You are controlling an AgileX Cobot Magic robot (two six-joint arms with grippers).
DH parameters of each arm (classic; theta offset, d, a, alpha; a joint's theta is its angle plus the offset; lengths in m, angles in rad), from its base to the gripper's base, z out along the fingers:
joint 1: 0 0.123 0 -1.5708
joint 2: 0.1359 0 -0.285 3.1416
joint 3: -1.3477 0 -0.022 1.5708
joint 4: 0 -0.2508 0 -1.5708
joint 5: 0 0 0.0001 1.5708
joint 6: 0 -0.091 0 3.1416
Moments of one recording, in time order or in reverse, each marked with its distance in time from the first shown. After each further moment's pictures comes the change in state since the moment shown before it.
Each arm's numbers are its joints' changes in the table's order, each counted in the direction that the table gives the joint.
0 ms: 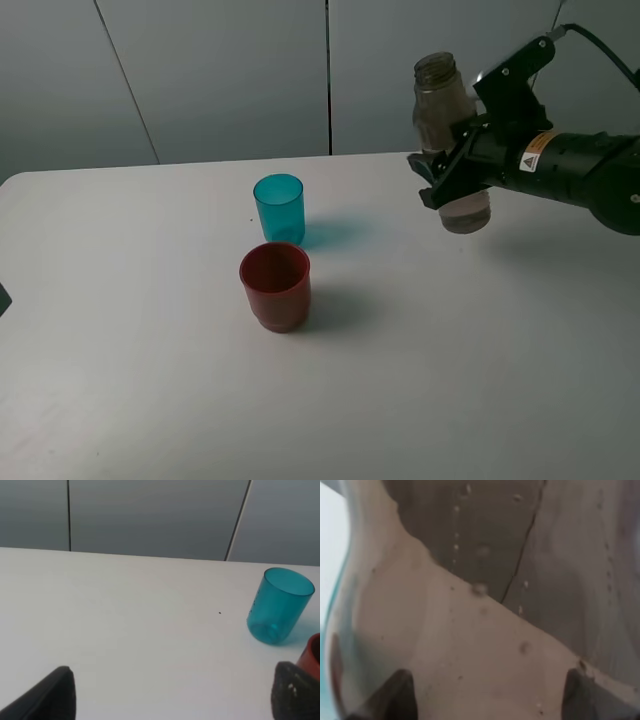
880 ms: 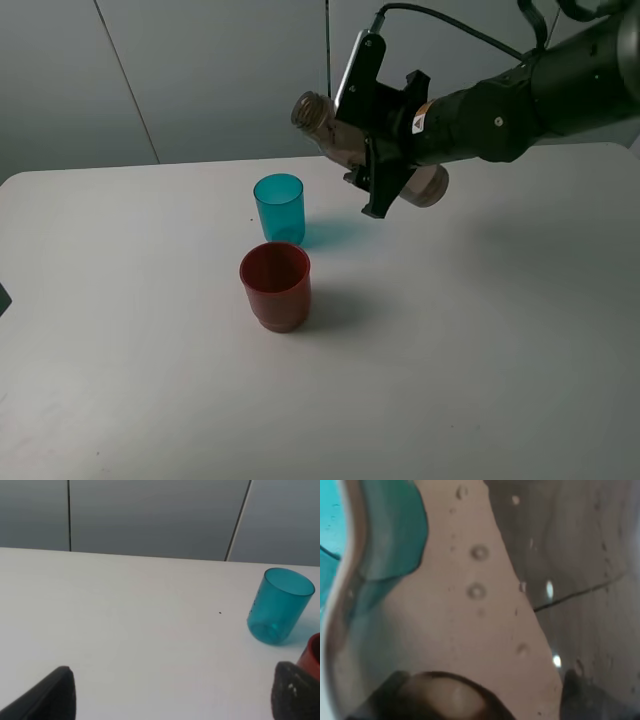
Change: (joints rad) left arm 0.000 0.000 0.000 0.000 0.000 0.000; right arm 0.246 0.134 0.347 -0.267 -0.474 0.647
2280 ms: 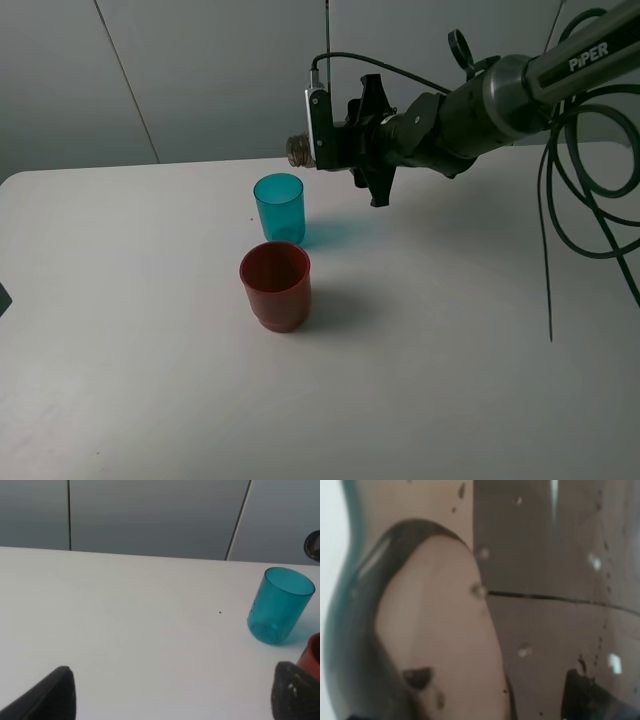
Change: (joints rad) left arm 0.000 0.000 0.000 0.000 -0.002 0.000; right arm 0.004 0.284 0.212 -0.755 0.227 1.261
